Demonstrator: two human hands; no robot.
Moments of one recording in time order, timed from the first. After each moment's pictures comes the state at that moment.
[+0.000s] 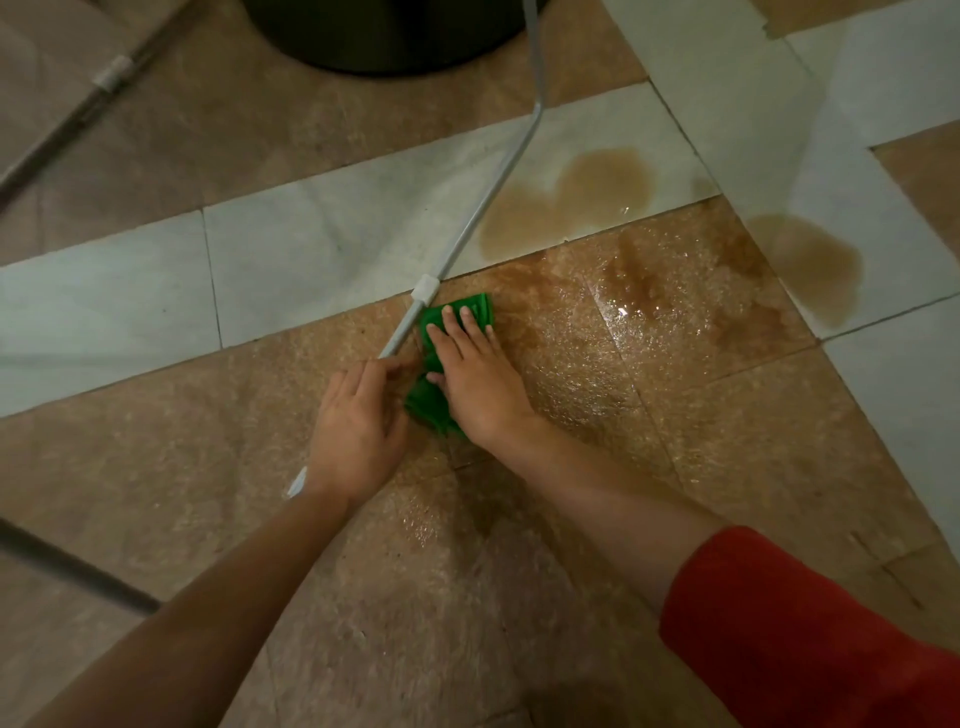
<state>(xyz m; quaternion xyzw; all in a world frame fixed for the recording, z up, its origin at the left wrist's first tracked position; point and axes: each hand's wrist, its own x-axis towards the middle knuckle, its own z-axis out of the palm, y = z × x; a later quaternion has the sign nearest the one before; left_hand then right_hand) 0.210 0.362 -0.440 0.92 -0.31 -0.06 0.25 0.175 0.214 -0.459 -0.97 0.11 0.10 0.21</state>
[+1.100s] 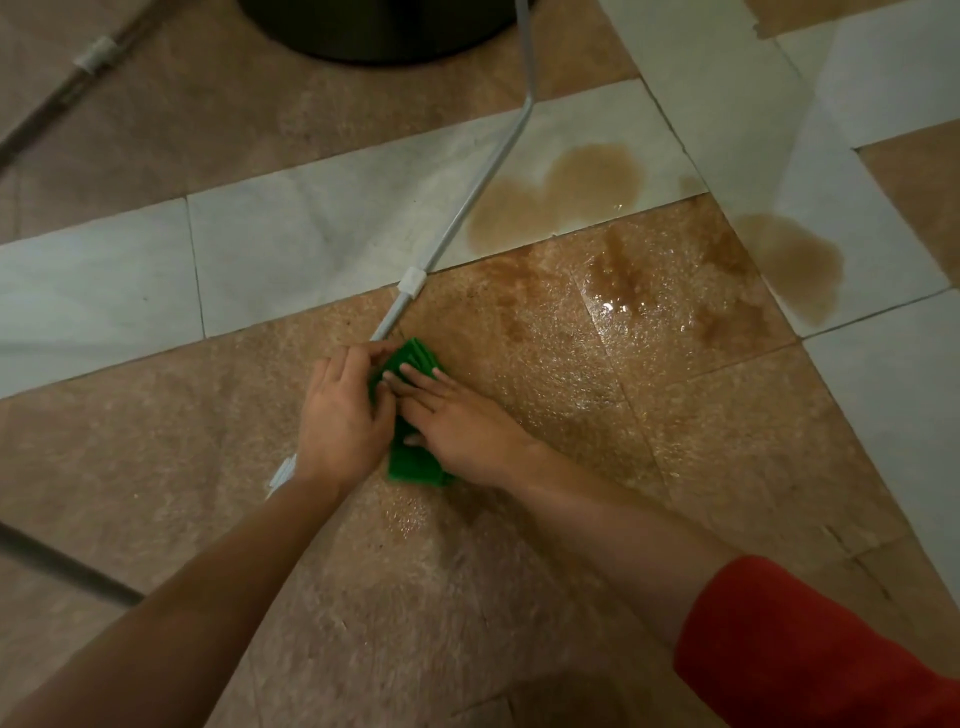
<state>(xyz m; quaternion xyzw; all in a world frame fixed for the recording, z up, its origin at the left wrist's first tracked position) 0.208 0.353 -0.440 0.92 -0.29 -0.04 0.28 0.142 0.224 -0.464 -0.97 -0.11 0.12 0.20</state>
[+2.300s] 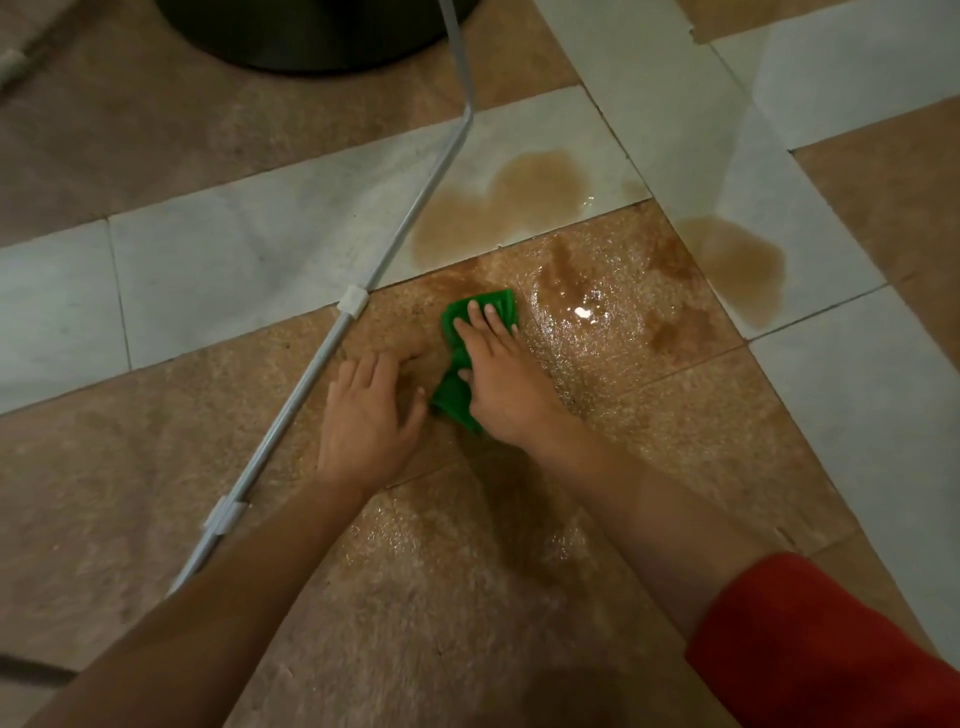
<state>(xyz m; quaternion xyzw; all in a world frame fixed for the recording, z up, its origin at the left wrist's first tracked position) 0.196 0.292 -0.454 0.91 -0.35 -0.09 0.20 0.130 0.140 -0.453 -0.95 0.16 0.11 0.25</state>
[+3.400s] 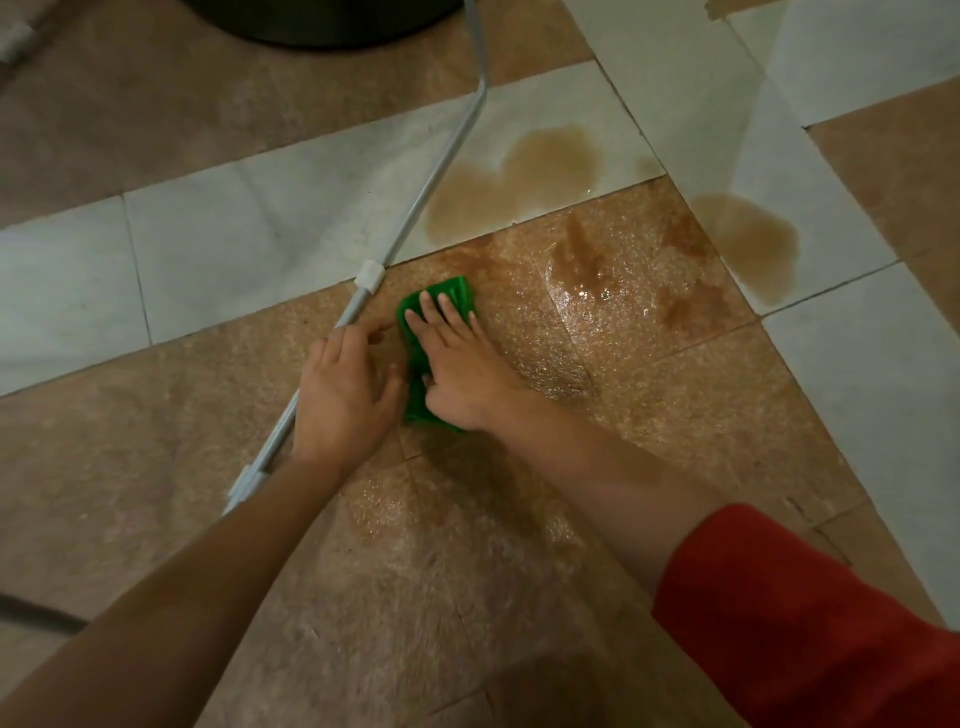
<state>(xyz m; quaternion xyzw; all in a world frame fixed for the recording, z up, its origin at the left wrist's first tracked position) 0.205 0.320 -0.438 0.91 -0.31 -0.07 0.26 0.154 0.182 -0.448 -0.95 0.10 0.16 0.26</state>
